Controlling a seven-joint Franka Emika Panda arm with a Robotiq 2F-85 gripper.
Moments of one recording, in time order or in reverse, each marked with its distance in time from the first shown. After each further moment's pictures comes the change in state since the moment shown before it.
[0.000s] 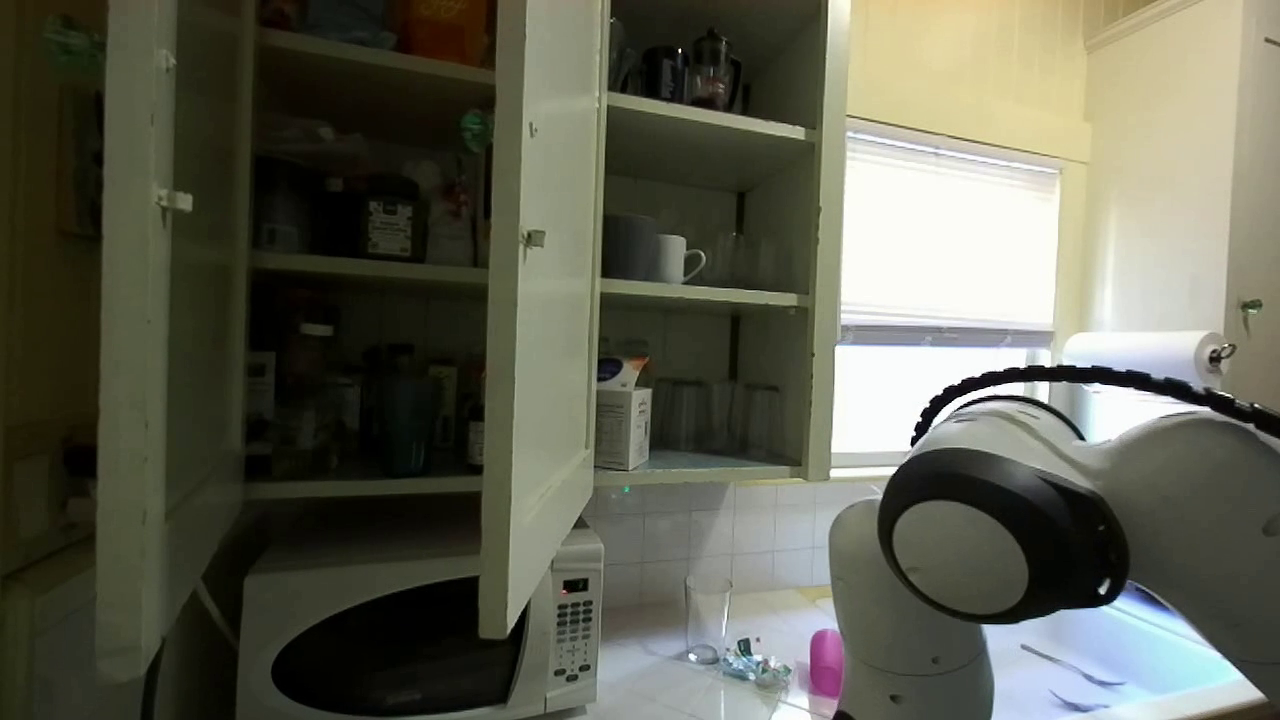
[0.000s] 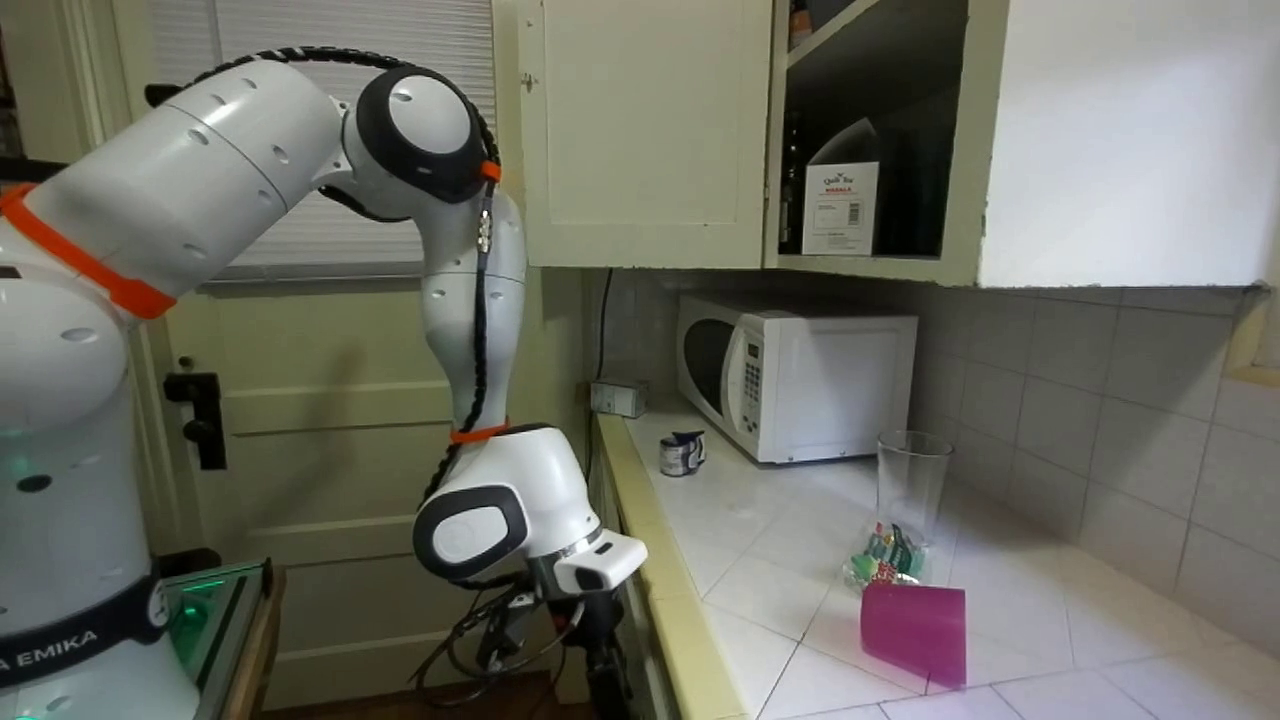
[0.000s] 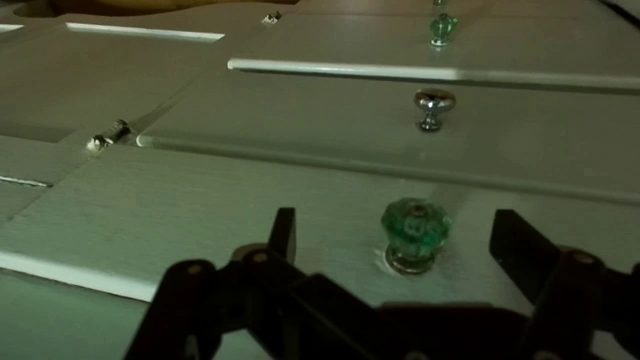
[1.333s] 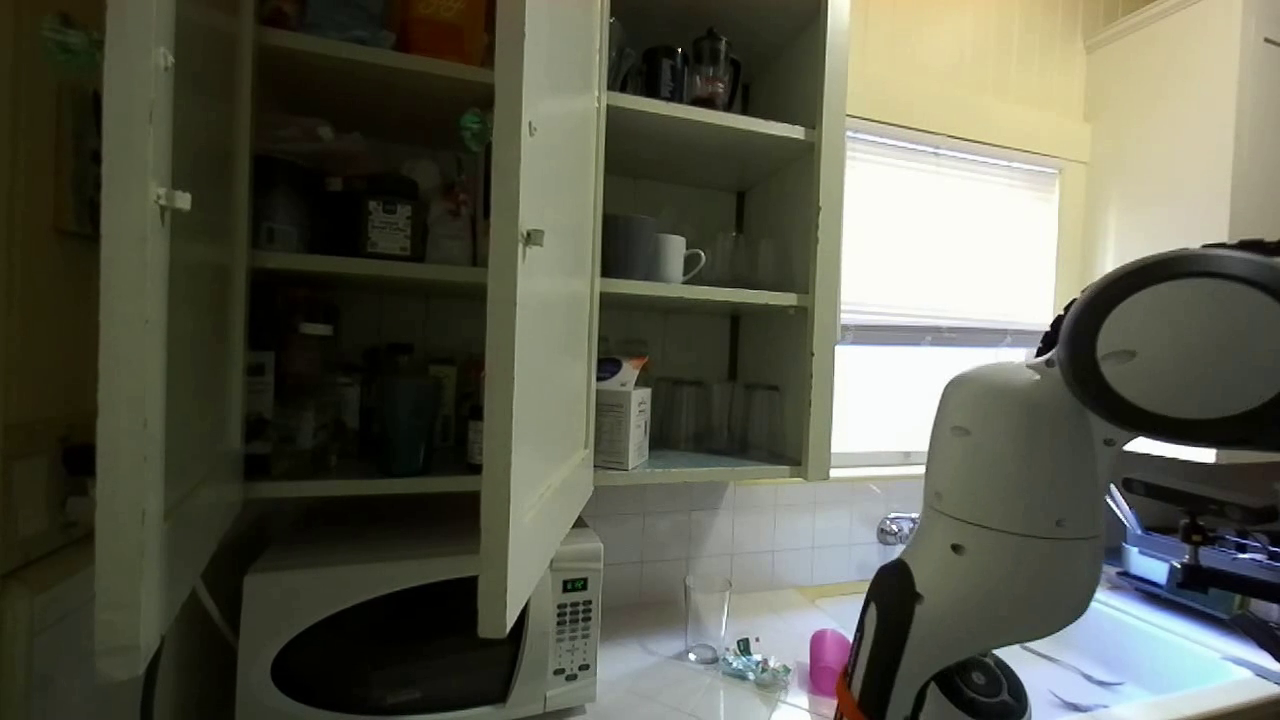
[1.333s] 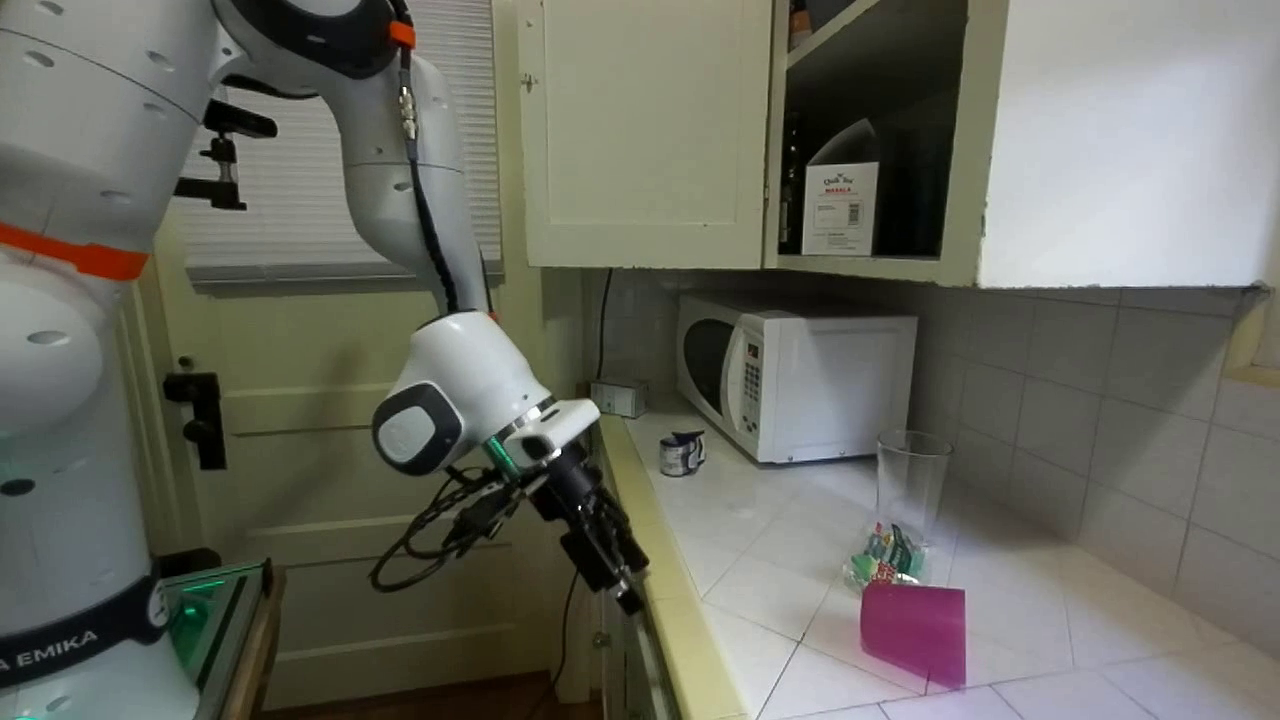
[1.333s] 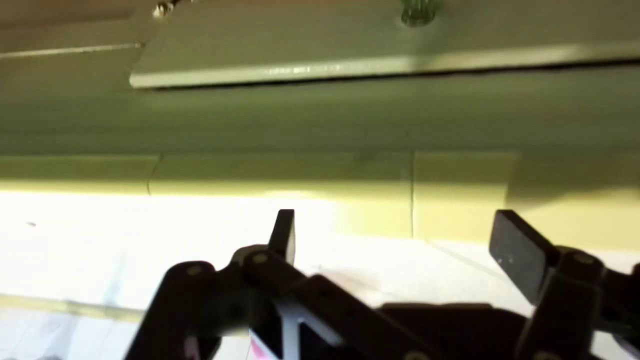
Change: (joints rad) arm -0.104 -0.438 0.200 -0.214 0.435 0.270 -0.298
